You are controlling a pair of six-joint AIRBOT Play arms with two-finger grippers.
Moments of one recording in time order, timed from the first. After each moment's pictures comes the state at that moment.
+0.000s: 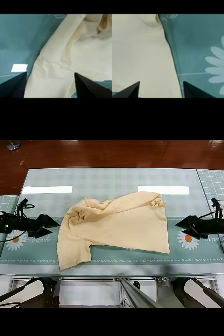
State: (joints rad) left arm 0.44 -1.25 0.72 0.89 -1.25 -1.23; right arm -0.56 -1.06 0.66 -0.93 1.25 1.23
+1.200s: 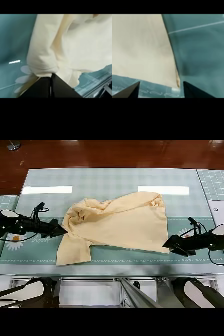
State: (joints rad) left arm 0.32 -1.35 0.68 0.79 -1.22 -1.09; right arm -0.35 -1.01 0.47 -1.08 1.23 1.38
